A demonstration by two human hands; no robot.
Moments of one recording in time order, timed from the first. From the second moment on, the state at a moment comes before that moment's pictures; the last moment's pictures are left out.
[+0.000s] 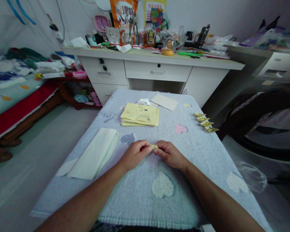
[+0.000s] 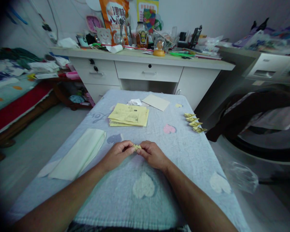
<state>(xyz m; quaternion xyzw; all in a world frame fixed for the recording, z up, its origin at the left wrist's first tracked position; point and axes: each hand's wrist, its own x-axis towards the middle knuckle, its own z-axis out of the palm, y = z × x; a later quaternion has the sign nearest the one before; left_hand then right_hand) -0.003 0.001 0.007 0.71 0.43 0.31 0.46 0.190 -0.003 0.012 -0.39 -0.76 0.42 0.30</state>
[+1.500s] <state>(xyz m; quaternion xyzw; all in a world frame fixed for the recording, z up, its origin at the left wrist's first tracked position) 0.001 -0.001 0.005 0.72 0.44 0.33 0.42 0.192 -0.005 0.016 -0.39 -0.79 0.37 0.30</state>
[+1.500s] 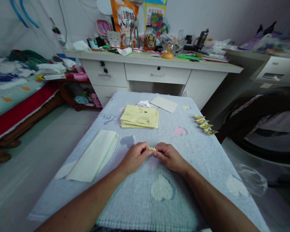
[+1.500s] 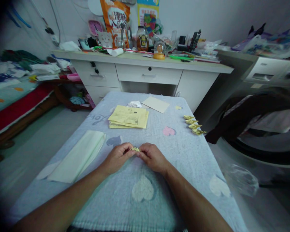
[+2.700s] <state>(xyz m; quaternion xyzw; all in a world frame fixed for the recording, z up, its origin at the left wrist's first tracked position) 0.002 0.003 -0.005 0.76 0.47 0.32 0.32 0.186 0.004 -0.002 -0.42 -0.84 0.20 0.30</state>
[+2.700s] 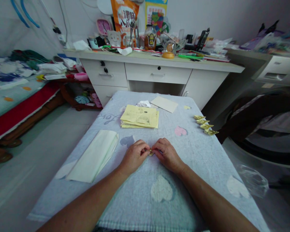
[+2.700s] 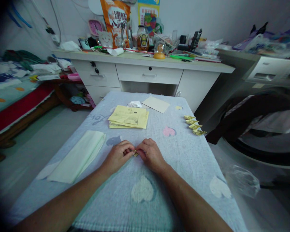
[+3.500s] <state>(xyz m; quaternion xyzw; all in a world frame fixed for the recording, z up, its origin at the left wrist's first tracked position) 0.004 0.004 -0.007 0.58 0.43 0.41 0.56 0.191 0.003 -0.007 -0.48 -0.71 0.33 0.38</state>
